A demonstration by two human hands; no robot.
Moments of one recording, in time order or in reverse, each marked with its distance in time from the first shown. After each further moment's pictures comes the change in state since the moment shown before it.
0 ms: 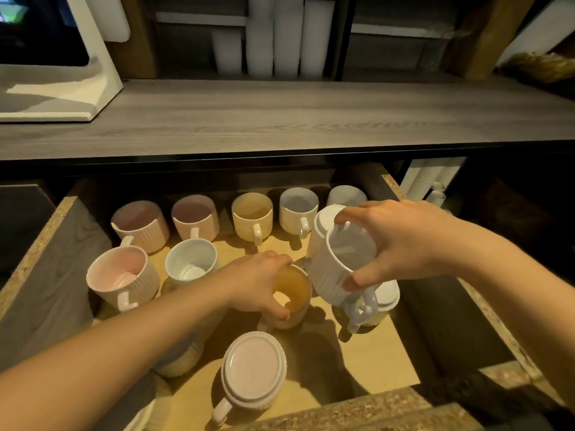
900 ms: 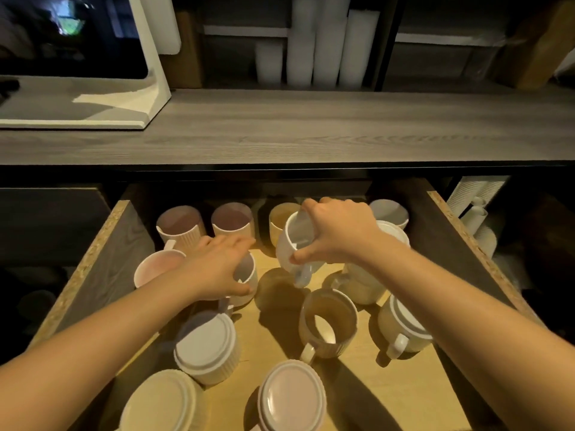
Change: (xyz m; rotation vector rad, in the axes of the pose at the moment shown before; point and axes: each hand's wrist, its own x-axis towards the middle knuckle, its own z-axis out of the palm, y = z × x) left_hand -0.044 -0.076 -0.030 0.186 0.174 -0.276; right_hand 0.112 -0.062 0.027 0.014 0.284 -0.004
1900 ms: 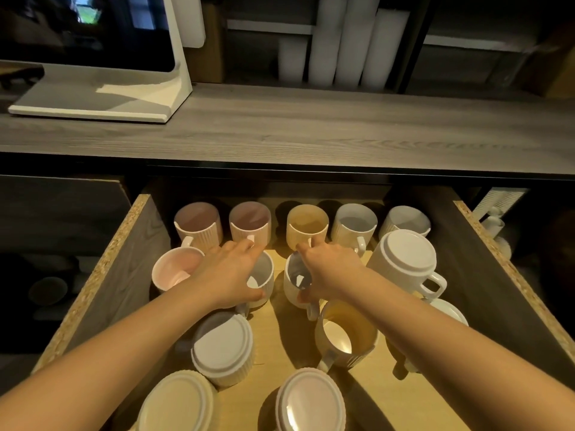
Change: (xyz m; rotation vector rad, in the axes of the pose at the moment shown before) left_hand -0.009 -0.006 0.004 -0.075 0.036 -0.014; right_hand 0.013 -0.026 0.060 0.034 -0.279 -0.114
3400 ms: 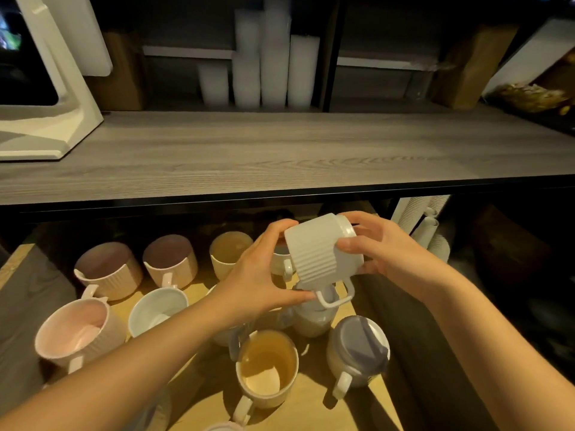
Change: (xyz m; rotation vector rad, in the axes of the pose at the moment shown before) left_hand 0.059 0.127 -0.015 -0.778 0.185 0.354; right_hand -0.105 0.148 -0.051 1.272 0.267 0.121
